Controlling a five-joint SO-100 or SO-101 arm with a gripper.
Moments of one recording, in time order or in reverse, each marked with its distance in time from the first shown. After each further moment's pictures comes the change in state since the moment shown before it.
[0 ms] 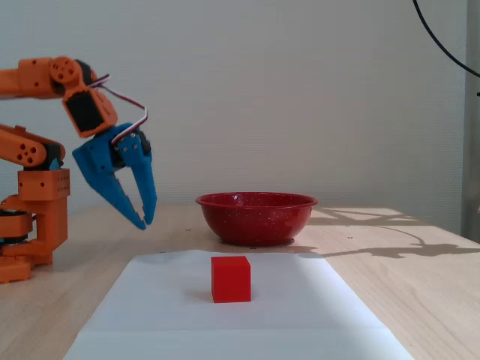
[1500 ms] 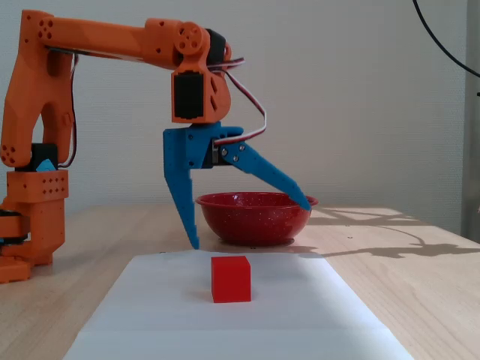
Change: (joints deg) arm -19.6 -75.9 -64.6 10.6 23.1
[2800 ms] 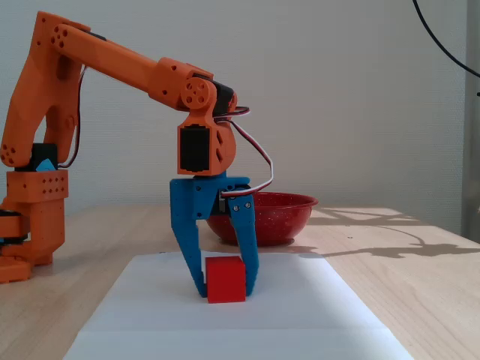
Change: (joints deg) arm 0.2 -7.8 6.7 -14.1 3.3
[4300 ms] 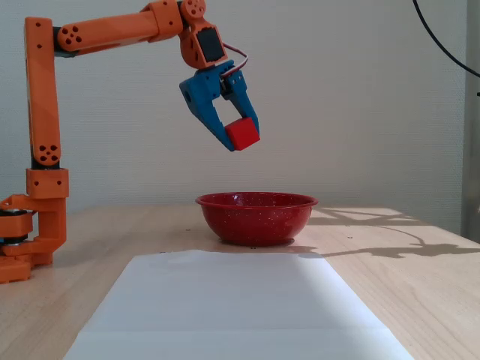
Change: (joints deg) arm 48.3 19.6 -19.9 14.7 -29.3
